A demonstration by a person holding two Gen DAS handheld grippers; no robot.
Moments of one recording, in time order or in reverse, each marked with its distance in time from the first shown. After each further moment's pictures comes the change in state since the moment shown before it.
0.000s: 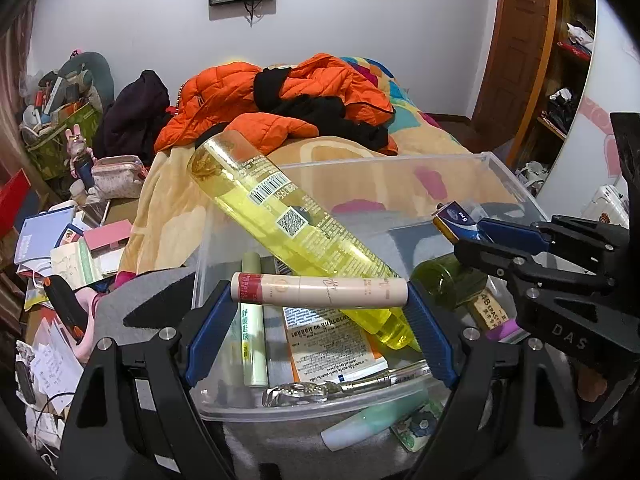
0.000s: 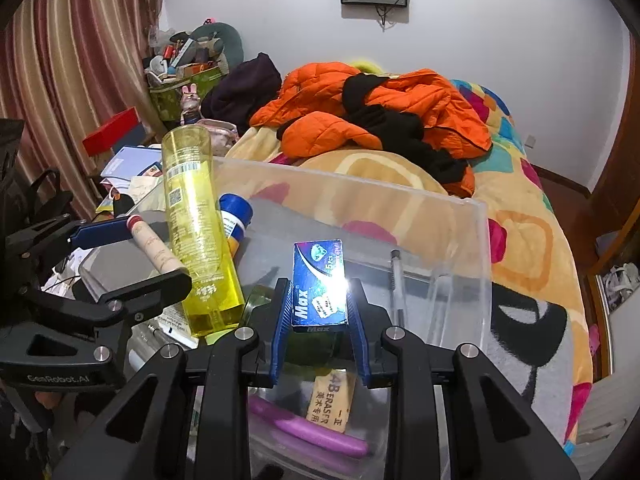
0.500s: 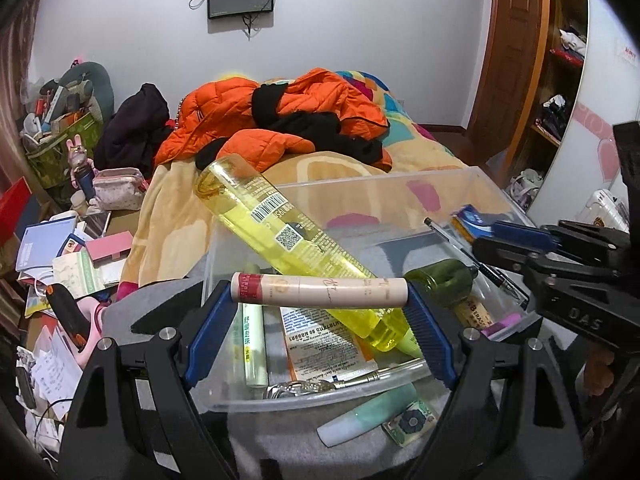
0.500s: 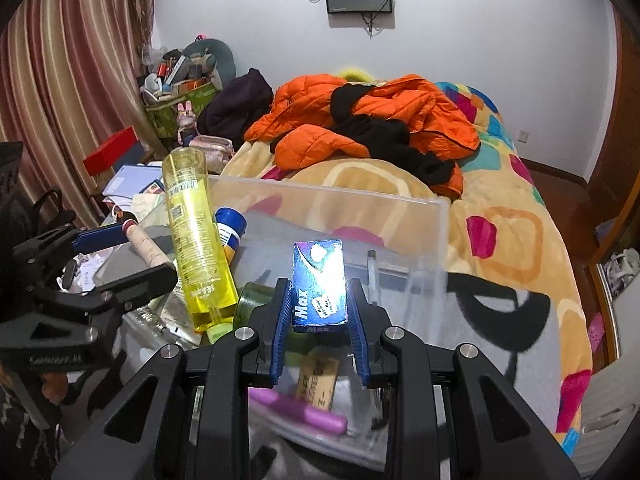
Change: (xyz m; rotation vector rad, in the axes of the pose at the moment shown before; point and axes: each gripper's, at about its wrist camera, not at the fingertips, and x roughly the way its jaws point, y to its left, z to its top) left arm -0.016 -0.005 0.004 0.009 -0.046 -0.009; right arm -0.013 -0.014 0.002 0.047 -0.029 -0.004
